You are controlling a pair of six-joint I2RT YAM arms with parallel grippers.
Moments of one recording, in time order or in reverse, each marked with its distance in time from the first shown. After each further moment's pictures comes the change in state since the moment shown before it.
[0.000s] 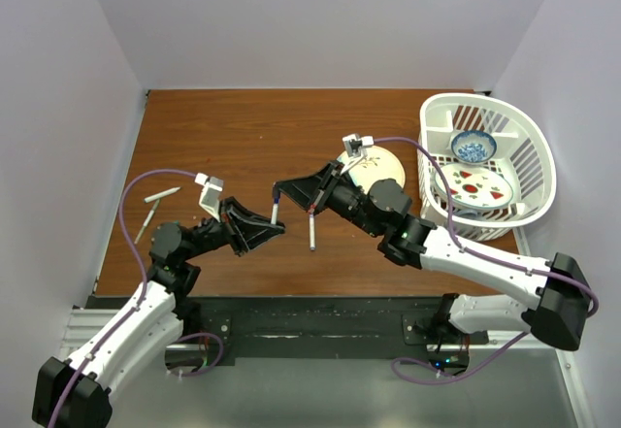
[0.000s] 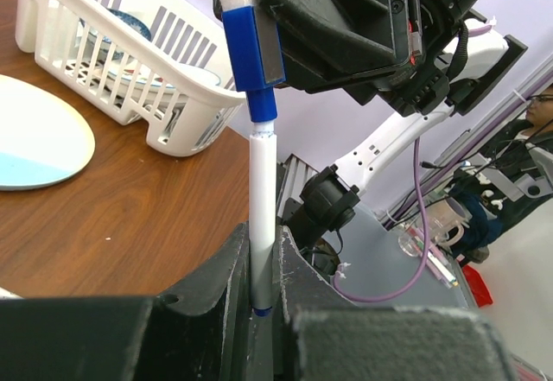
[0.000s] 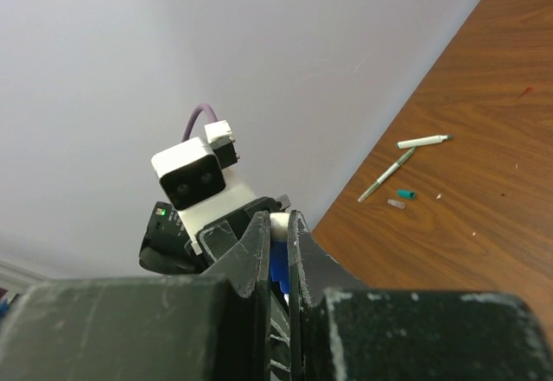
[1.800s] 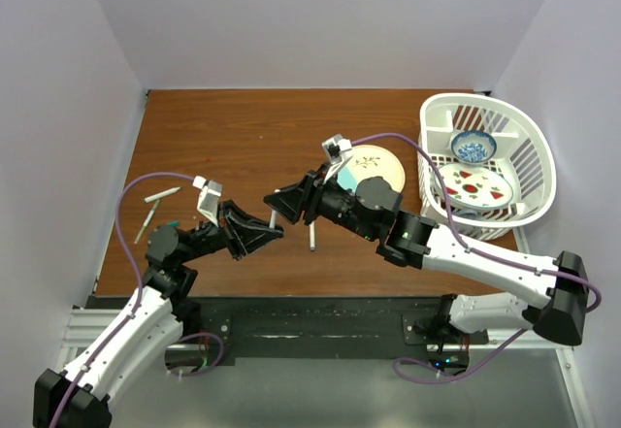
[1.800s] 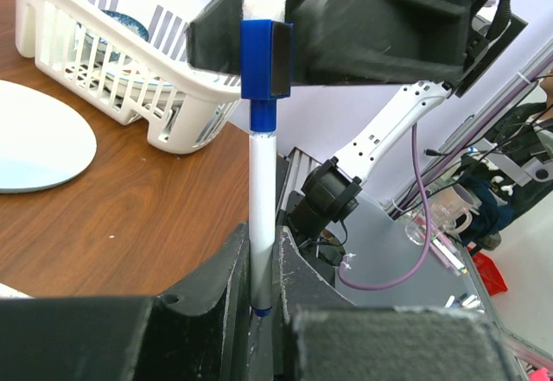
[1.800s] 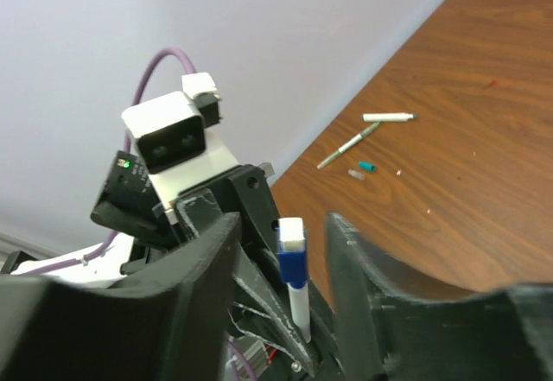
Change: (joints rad) left arm -0.005 -0.071 0.014 -0.095 0.016 0.052; right arm 0.085 0.003 0.140 -0.249 0.037 -0.222
